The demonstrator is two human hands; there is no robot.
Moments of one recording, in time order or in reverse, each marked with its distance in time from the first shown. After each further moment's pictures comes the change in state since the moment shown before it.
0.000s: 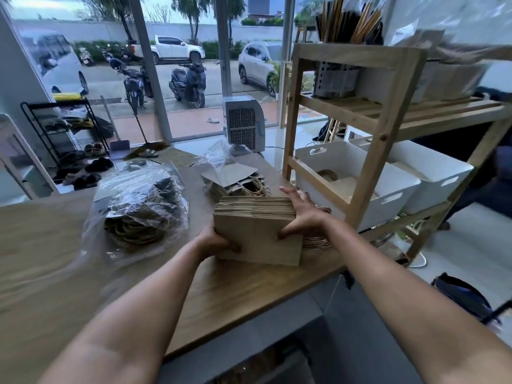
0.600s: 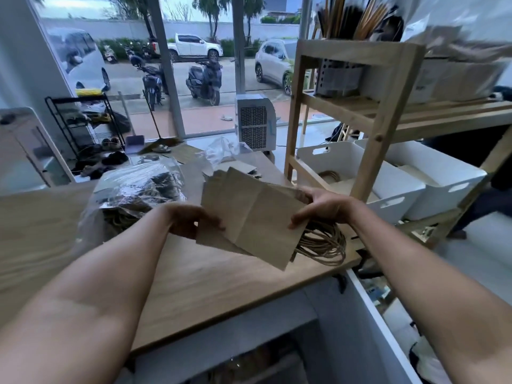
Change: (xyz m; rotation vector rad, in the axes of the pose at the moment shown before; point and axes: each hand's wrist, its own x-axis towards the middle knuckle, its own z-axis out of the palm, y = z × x) left_hand -0.009 0.064 -0.036 -0.173 -0.447 -0.385; right_hand -0.004 0.032 -0.055 0.478 -0.321 0.039
